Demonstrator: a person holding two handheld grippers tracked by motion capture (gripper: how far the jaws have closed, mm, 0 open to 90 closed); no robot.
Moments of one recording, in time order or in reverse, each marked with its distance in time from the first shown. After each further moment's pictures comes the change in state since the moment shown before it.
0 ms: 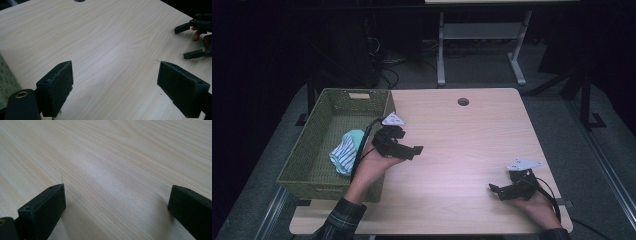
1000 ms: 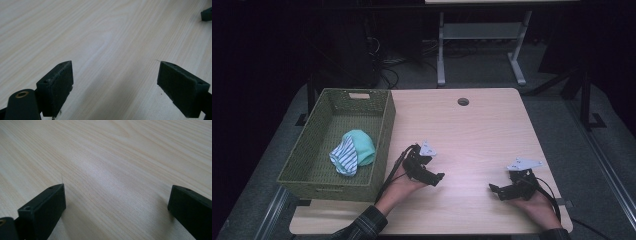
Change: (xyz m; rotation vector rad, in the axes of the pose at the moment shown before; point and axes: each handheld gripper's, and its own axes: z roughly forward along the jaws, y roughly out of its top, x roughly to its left) left arm -0.043 -0.050 0.093 0.128 -0.027 0.139; right arm 0.000 0.000 0.000 0.000 0.000 0.000
